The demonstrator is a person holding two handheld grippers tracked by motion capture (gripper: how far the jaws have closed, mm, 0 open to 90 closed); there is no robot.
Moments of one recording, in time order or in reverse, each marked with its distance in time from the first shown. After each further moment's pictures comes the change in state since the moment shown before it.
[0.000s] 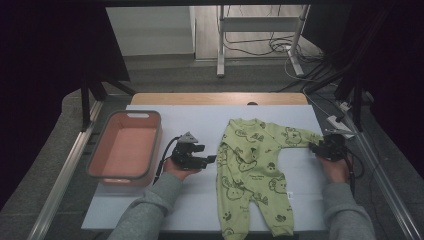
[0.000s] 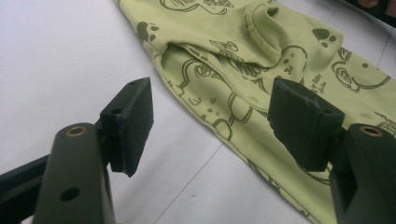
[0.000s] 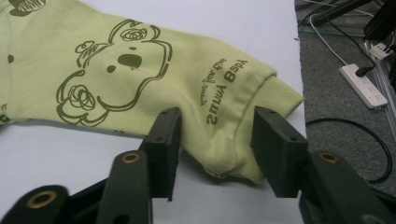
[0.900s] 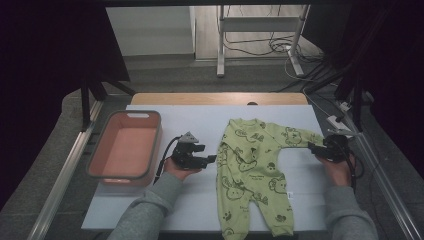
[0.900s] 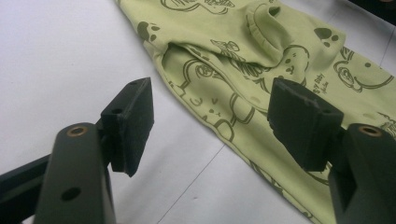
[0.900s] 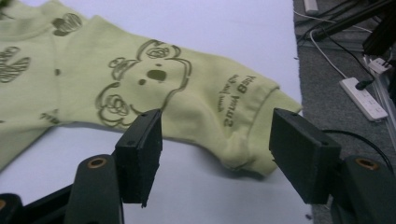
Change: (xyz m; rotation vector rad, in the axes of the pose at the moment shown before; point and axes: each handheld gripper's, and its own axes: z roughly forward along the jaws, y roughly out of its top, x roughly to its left) left arm 0.000 0.000 0.001 0.001 0.003 0.004; right arm 0.008 0.003 -0.021 -0.049 0.009 -0.006
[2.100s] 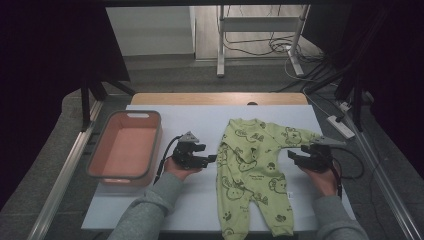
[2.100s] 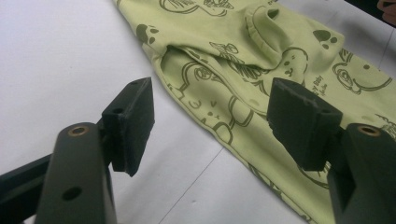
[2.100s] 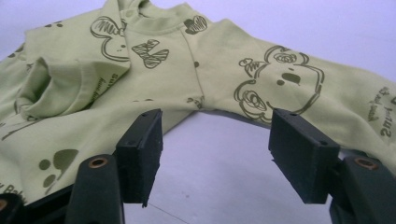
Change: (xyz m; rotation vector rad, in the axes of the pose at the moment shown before) left arm 0.000 0.002 0.001 0.001 -0.004 -0.001; right arm 0.062 -0.014 -0.018 -0.053 0.223 -0.095
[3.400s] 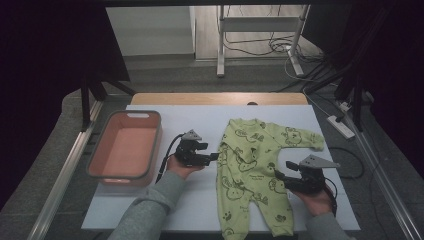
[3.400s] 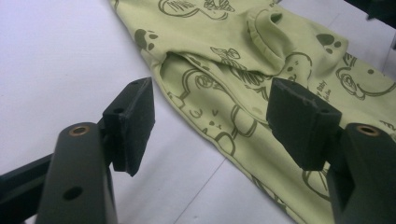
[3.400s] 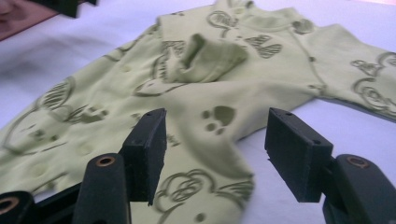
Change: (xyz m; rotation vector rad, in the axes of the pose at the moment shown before) left arm 0.001 0.006 0.008 0.005 0.000 0.009; right arm 0.067 -0.025 -0.038 -0.047 0.175 -0.110
